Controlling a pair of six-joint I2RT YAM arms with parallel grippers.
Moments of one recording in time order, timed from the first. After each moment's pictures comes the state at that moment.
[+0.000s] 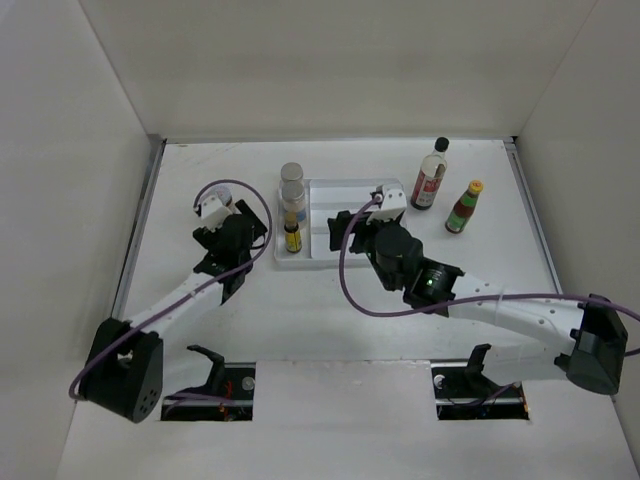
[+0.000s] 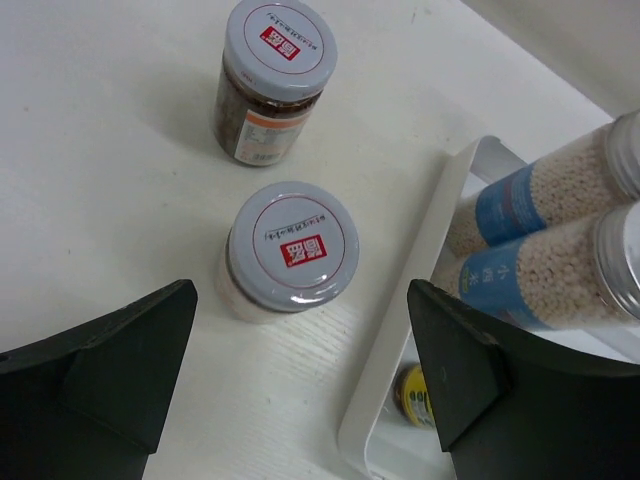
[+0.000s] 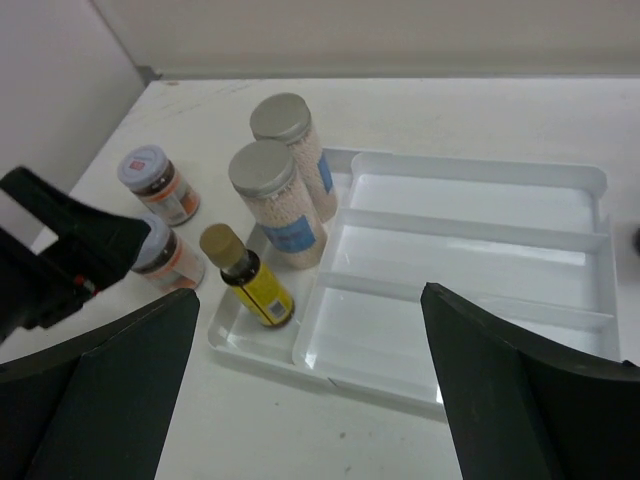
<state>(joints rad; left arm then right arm) -0.40 1.14 0.55 0.14 -0.67 -0.68 1.04 1.26 0.94 0.20 0.70 0.32</state>
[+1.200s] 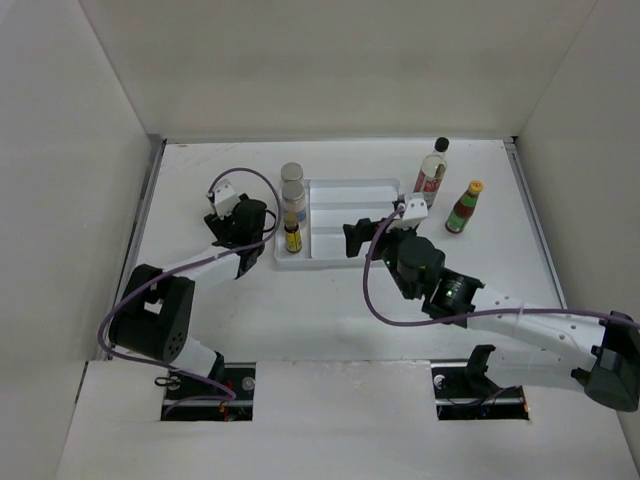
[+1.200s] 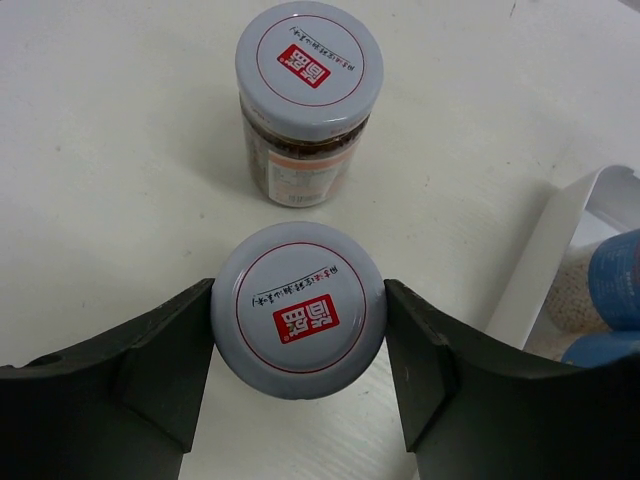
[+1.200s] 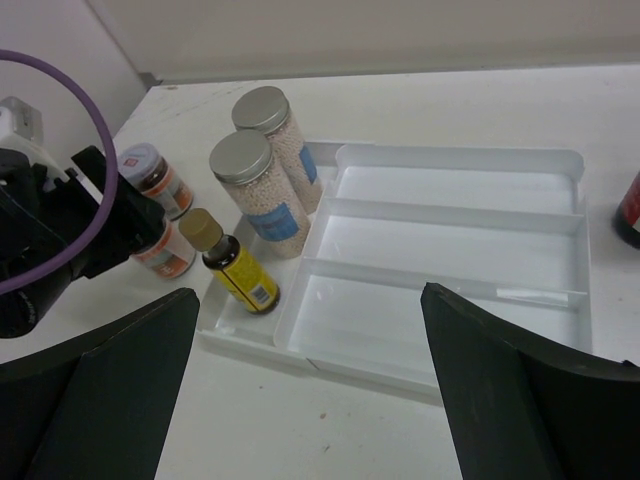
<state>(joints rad) -0.37 1.50 0.71 0.22 -0.79 -0.60 1.01 1.10 0.78 0.23 0.67 0.33</state>
